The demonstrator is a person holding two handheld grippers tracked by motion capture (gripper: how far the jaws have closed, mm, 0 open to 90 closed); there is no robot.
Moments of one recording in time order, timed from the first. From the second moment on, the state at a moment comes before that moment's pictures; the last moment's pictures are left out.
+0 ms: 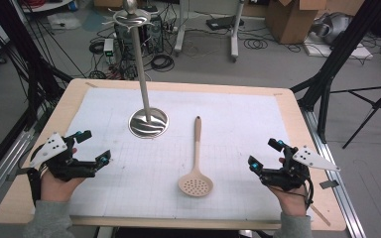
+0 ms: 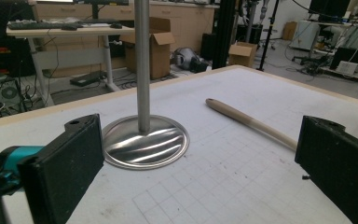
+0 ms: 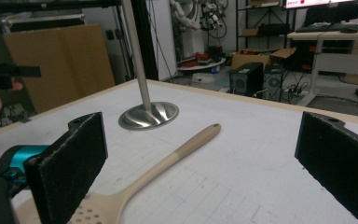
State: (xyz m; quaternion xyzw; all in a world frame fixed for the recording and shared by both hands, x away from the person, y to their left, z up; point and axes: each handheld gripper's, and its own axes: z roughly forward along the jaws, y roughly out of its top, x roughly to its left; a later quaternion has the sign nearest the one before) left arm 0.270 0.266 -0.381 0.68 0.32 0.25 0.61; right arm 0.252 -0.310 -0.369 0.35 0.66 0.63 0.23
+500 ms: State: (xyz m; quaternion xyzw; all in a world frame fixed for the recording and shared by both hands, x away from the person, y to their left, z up) left arm 0.268 0.269 -0.381 0.67 0.32 0.25 0.61; right arm 0.257 -0.295 -0.375 0.36 0.67 0.61 0.23
